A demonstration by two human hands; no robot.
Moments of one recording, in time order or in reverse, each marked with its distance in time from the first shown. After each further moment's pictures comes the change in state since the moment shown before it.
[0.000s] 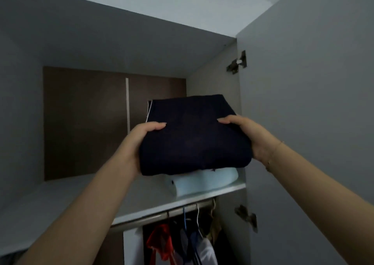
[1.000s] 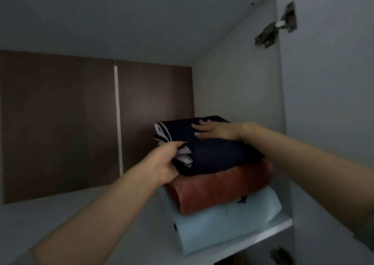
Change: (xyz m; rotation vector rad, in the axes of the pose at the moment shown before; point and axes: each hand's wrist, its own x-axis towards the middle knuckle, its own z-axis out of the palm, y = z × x) left_hand 0.217 -0.051 0.001 -0.036 0.026 -0.107; right_hand 0.269 0.054 -0.011 -1.534 -0.314 -0.052
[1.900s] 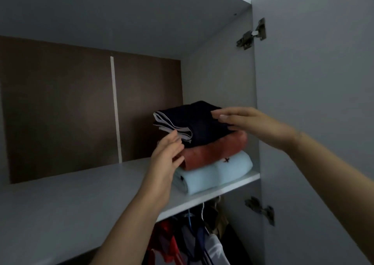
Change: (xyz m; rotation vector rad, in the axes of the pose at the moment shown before) left_hand -0.121 -0.051 -0.046 -0.006 -0.089 0.432; right_hand -0.182 -0.058 0.024 0.746 0.355 -0.101
